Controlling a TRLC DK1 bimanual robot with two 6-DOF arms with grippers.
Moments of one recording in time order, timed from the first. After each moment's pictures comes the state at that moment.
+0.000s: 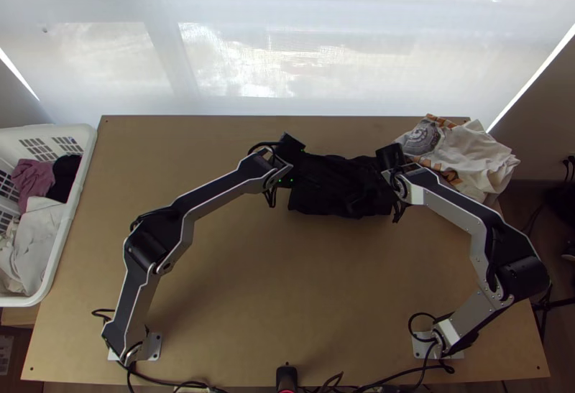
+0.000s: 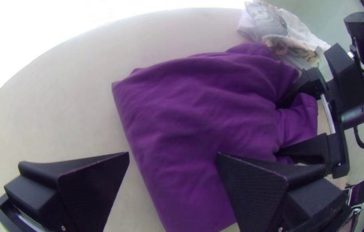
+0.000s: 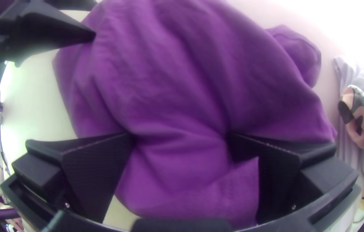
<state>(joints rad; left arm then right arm) -0.70 2.18 1.83 -0.50 0.05 -0.22 0.33 1.76 1.11 -0.47 -0.22 -0.21</state>
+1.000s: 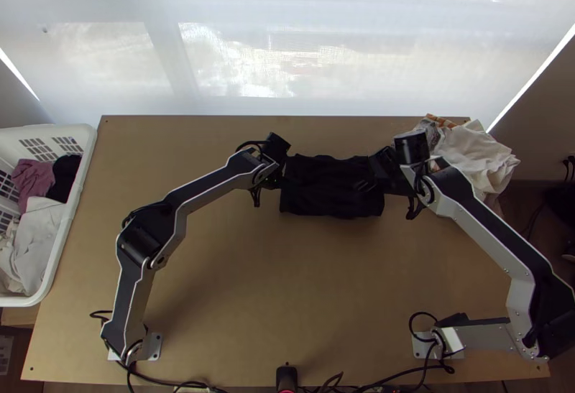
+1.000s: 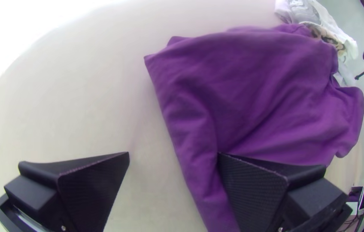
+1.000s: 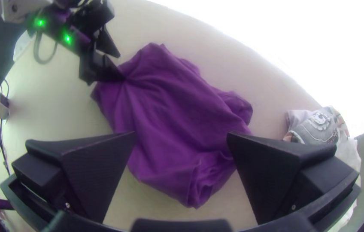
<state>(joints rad) -0.63 2.17 1.76 -0.59 -0.01 -0.18 0.37 1.47 1.17 -0.55 -0.16 -0.26</state>
